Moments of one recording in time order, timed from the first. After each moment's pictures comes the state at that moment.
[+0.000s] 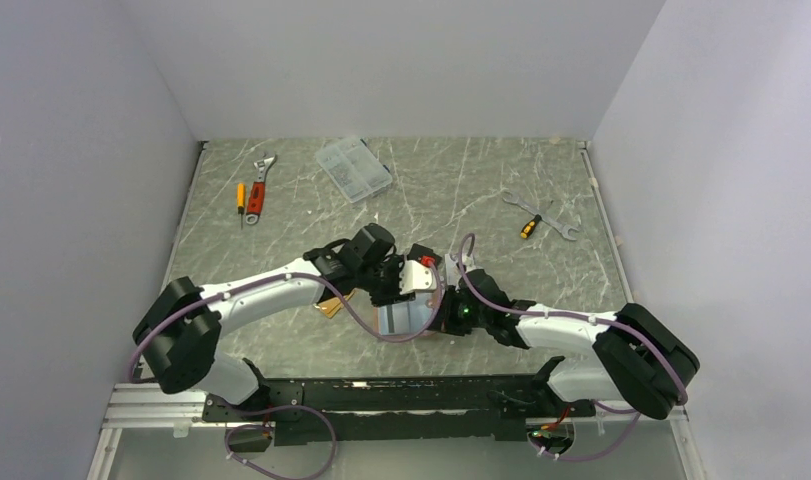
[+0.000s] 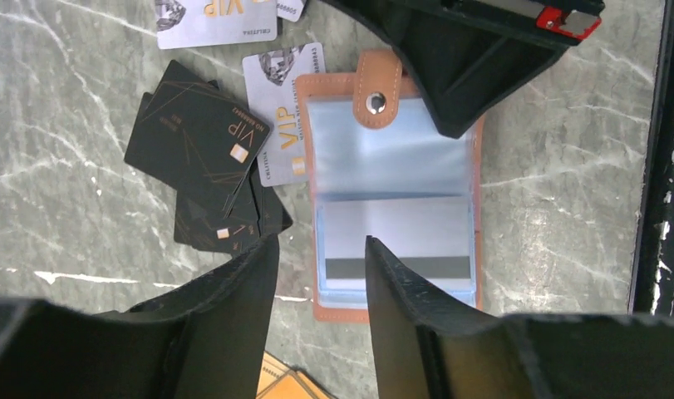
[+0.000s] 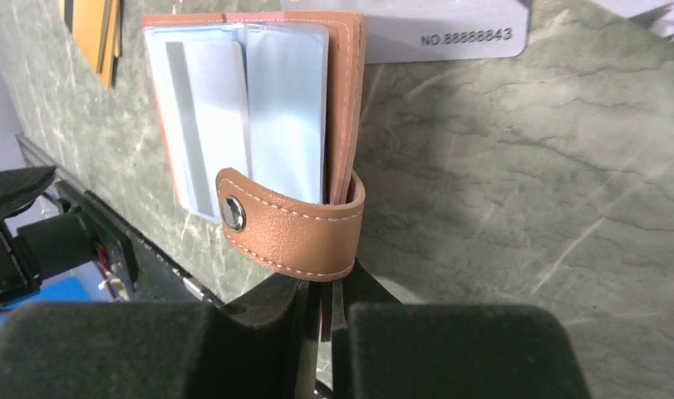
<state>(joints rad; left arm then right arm) -0.87 1.45 0.94 -0.30 0.31 0.64 0.76 1.27 0.34 0.15 -0.17 0.92</state>
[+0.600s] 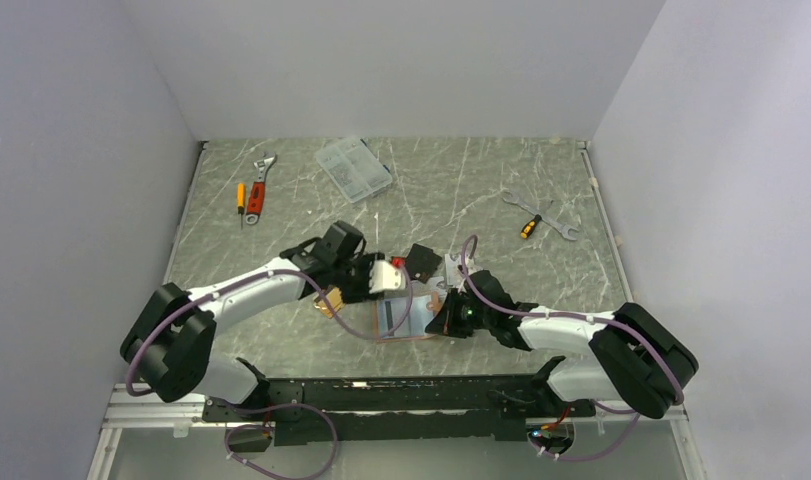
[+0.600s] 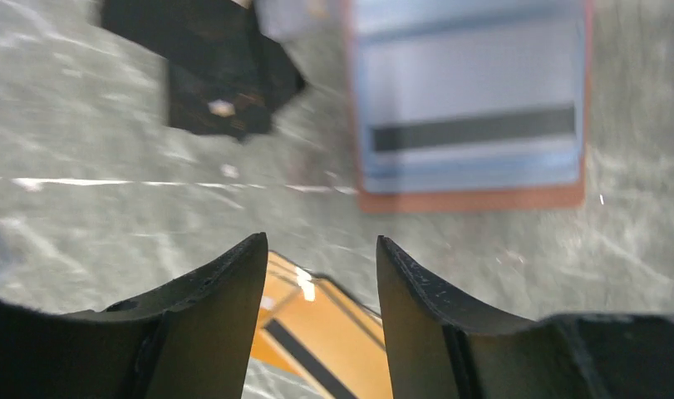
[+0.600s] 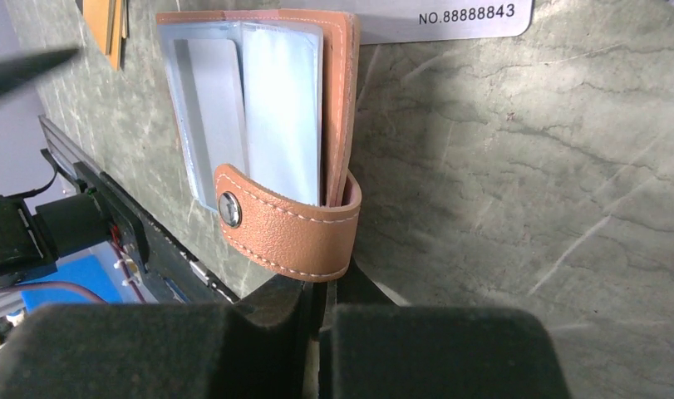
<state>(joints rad) -0.68 1.42 0.87 -0.33 0.35 0.83 0.72 1.27 0.29 0.22 -0.26 0.91</state>
